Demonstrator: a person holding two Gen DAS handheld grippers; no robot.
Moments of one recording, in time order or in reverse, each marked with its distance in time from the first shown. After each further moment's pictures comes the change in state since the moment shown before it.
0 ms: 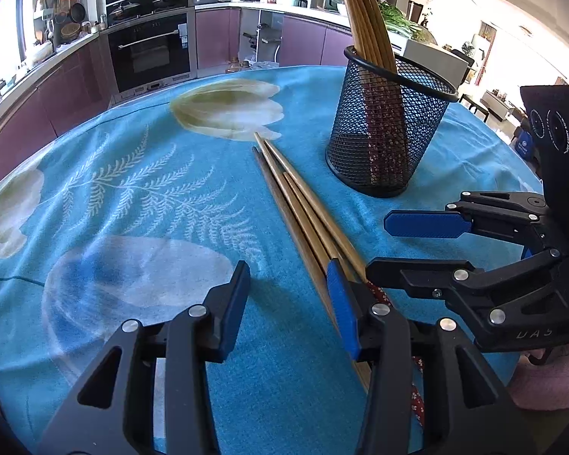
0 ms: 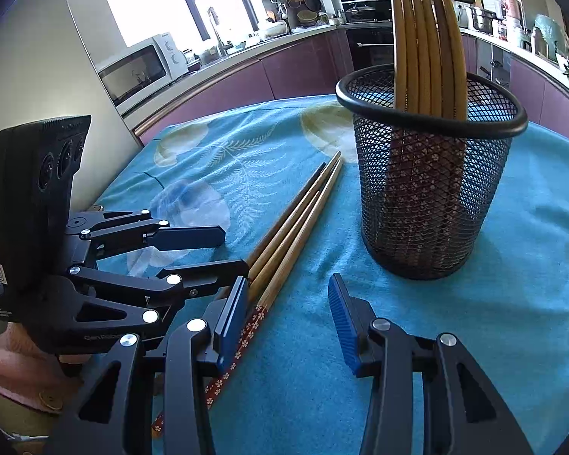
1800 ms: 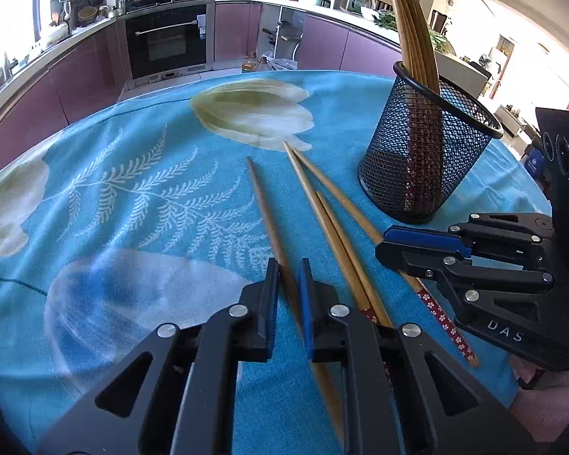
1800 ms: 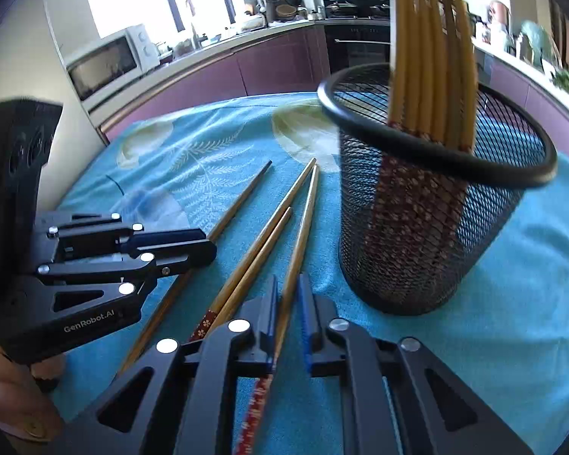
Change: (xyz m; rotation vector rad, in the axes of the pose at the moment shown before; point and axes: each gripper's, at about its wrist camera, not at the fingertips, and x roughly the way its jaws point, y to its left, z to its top) left arm 0.012 0.019 0.015 -0.085 0.011 0.021; right arm 0.023 -0.006 0.018 0.039 0.018 -0.102
